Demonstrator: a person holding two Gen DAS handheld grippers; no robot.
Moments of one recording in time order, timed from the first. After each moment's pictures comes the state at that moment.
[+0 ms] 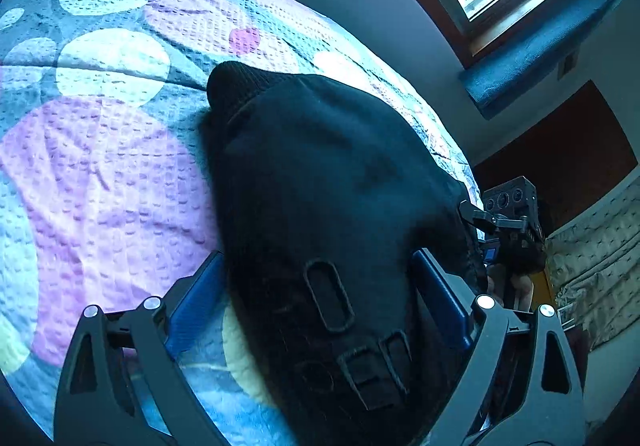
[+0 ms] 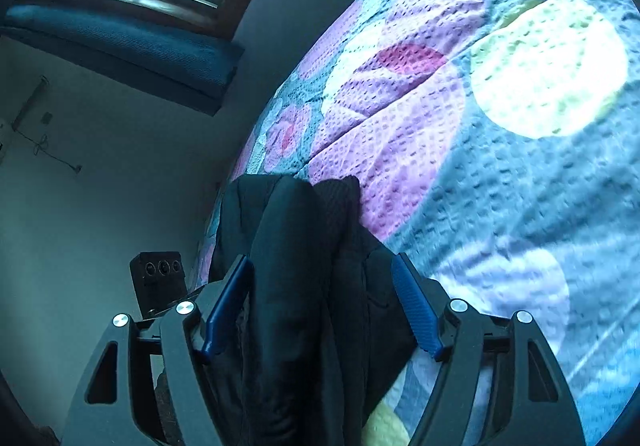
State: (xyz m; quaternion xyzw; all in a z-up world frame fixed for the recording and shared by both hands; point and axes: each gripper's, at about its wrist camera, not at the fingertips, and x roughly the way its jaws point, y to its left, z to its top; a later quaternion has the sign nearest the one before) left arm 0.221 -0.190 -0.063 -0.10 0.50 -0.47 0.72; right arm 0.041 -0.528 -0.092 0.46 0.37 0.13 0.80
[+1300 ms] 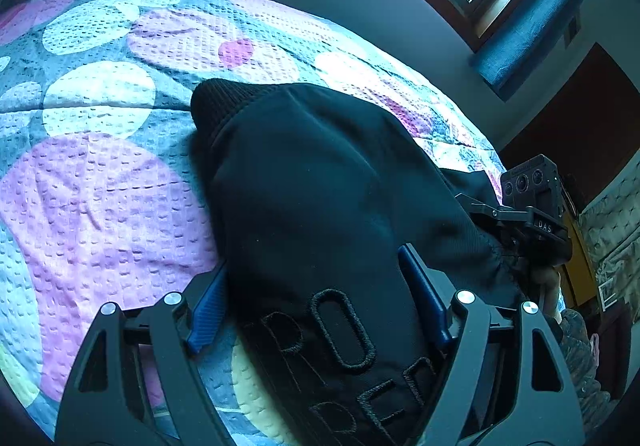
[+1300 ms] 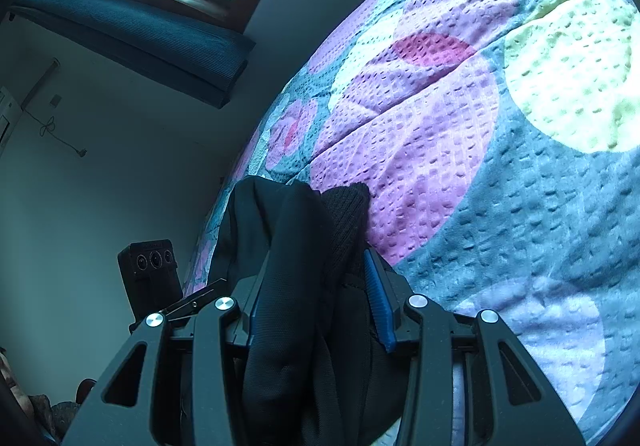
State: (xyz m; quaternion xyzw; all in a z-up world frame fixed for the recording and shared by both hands) left arm 0.210 -0.218 -0.069 -0.04 0.46 -0.45 0.76; right arm 0.049 -0.515 -0.112 0.44 0.35 0.15 0.81
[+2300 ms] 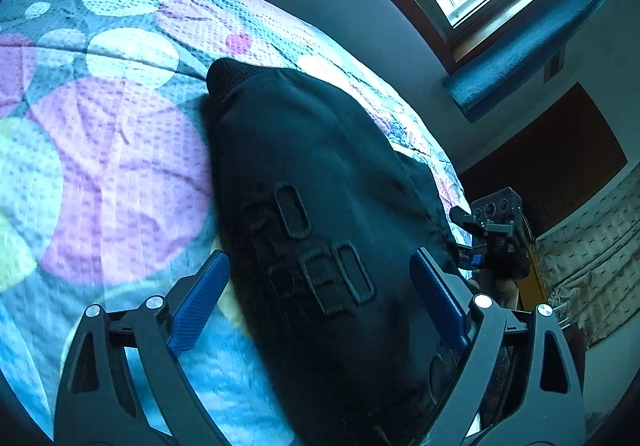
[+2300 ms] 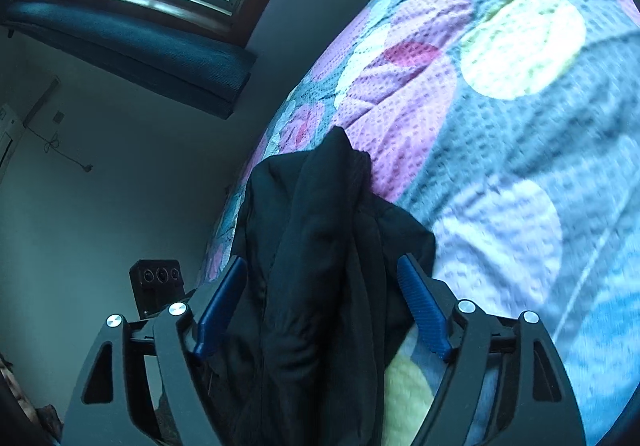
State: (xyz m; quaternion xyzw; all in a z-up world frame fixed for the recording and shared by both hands) left arm 0.173 -0.161 -0.048 -0.12 0.48 -0.47 0.73; right arm -0.019 -0.517 -0.086 0.47 0.34 0.13 0.80
